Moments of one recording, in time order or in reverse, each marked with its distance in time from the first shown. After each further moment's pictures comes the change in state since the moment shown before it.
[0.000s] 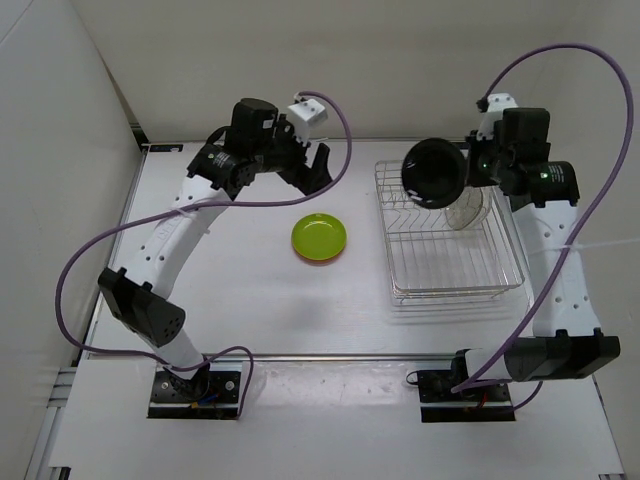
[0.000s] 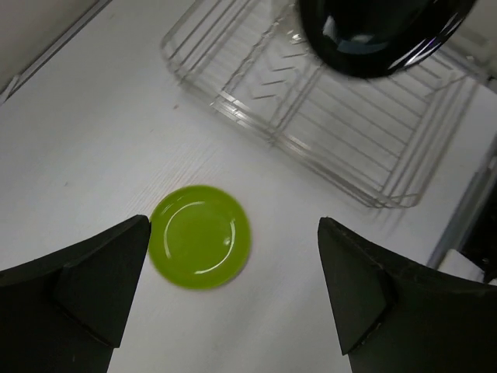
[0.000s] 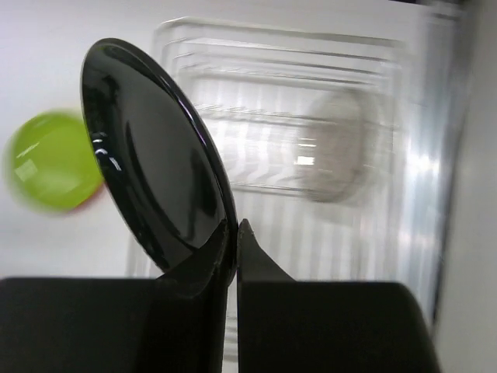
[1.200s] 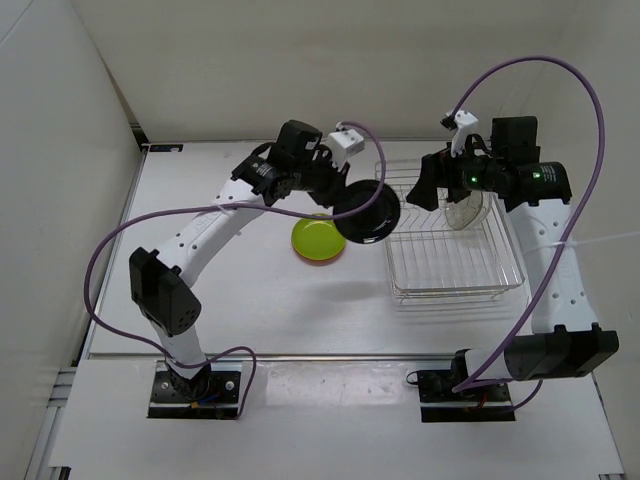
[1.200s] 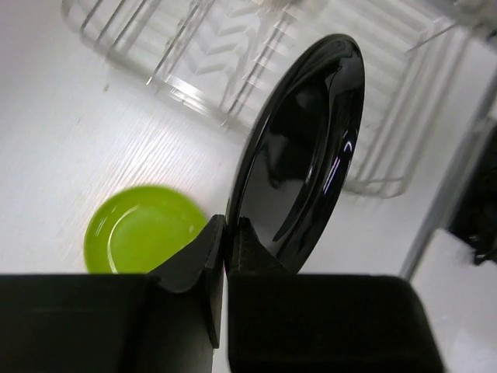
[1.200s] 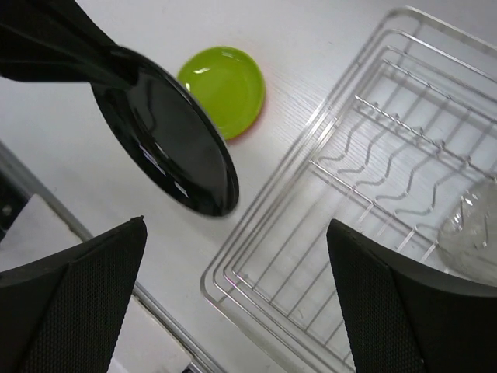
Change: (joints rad) left arm -0.162 0.140 0.031 0.039 0.014 -0.020; right arm 0.017 0.006 -0.035 -0.078 -0.636 -0.184
